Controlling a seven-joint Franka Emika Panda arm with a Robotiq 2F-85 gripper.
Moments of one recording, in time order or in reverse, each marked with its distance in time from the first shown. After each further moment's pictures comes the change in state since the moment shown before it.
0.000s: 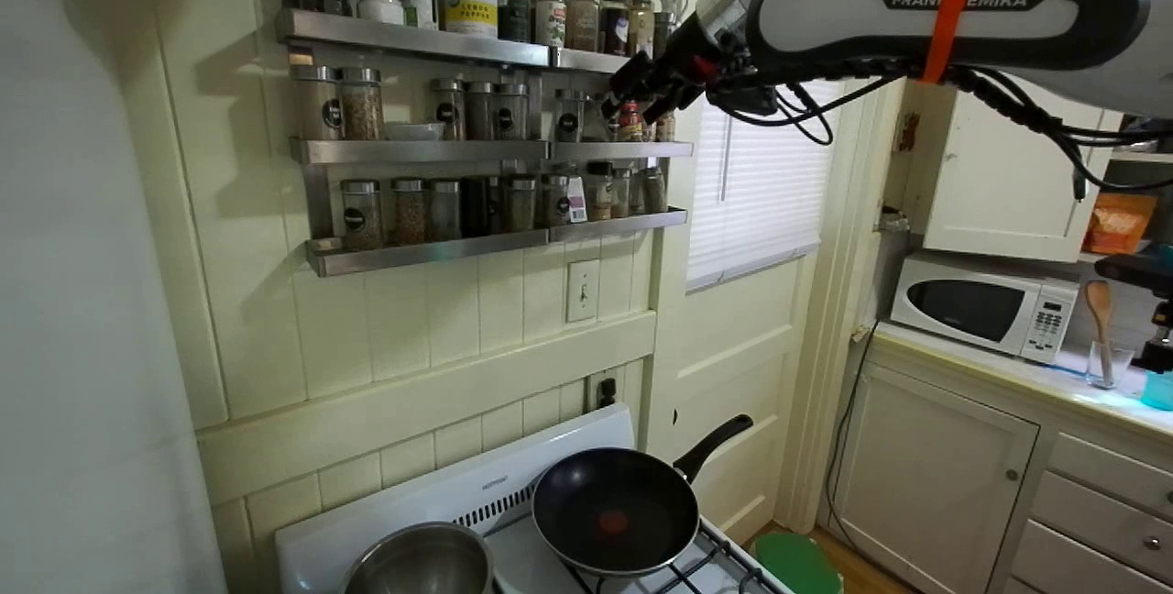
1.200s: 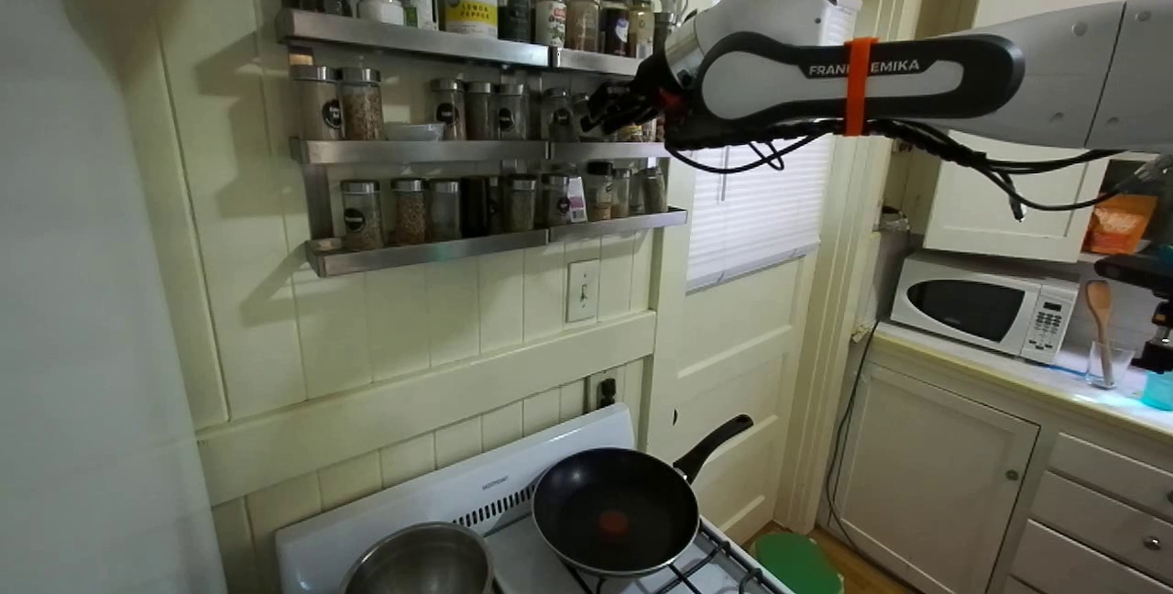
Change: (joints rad) arm -0.005 0.126 -0.019 0.000 -0.002 0.286 -0.005
